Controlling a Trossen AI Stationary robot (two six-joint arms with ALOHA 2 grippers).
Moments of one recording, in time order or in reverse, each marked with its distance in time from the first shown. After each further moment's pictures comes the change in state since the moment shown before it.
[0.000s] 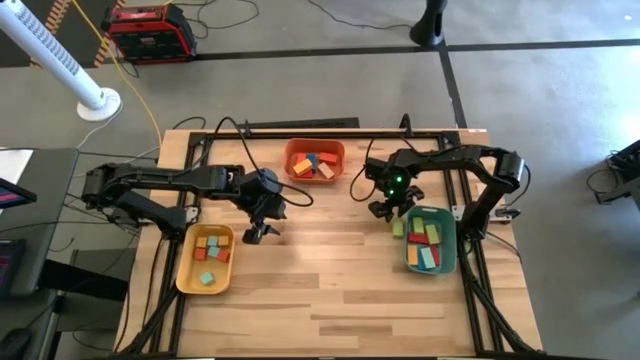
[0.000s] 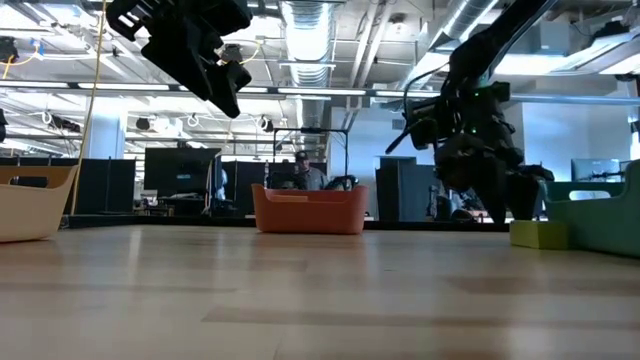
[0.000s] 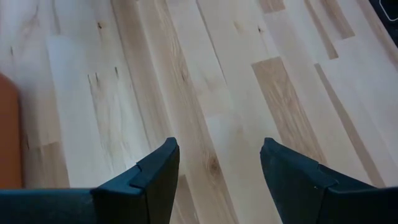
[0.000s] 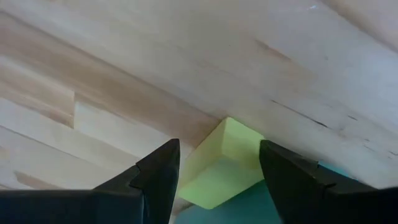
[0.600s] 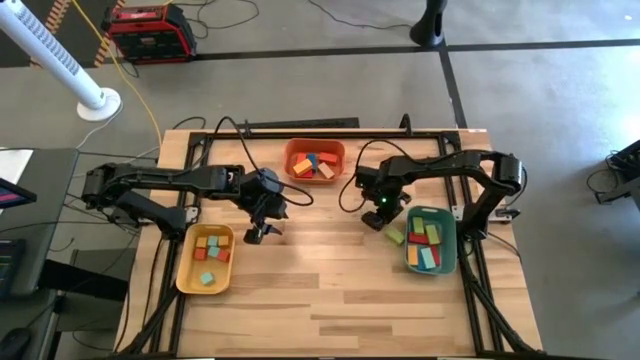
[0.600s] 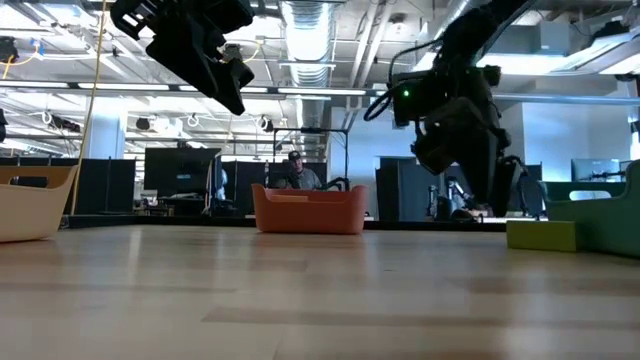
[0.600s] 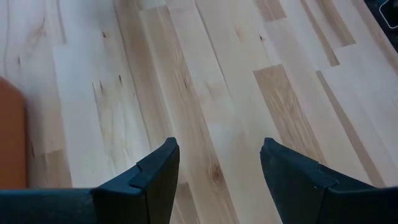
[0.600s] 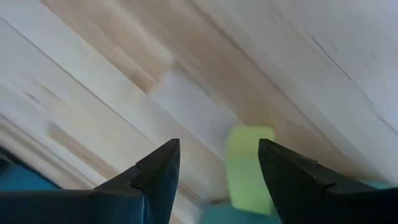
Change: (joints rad) left arm 0.000 0.000 0.000 0.027 -0.001 -0.001; right arm 0.138 0.000 0.085 0.026 -0.053 -0.091
